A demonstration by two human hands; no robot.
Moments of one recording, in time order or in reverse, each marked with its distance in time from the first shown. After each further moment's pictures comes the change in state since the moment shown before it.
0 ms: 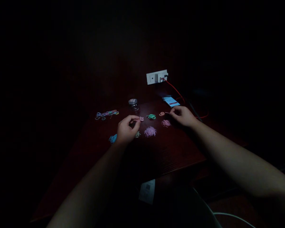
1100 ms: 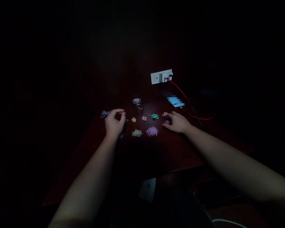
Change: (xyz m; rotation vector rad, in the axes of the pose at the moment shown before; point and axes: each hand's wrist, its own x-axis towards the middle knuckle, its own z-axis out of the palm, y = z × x) left_hand 0.017 -0.040 -0.043 0.234 0.253 -0.069; right_hand -0.011 -0.017 0.033 -0.498 -0.202 -0.012
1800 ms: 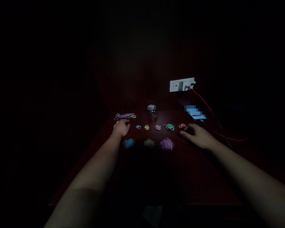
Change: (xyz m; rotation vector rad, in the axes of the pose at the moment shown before) left_hand 0.024 -0.118 0.004 0.611 -0.511 -0.346; right_hand 0.013 0.018 0.003 0.261 -0.010 0.067
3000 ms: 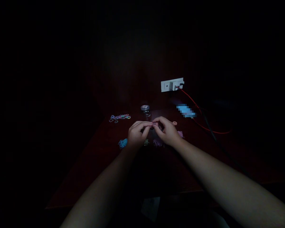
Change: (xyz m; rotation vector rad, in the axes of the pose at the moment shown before) left_hand -0.104 0.146 -0.038 -0.685 0.478 0.665; right_hand 0.008 -0.102 0.029 0.438 0.338 -0.464
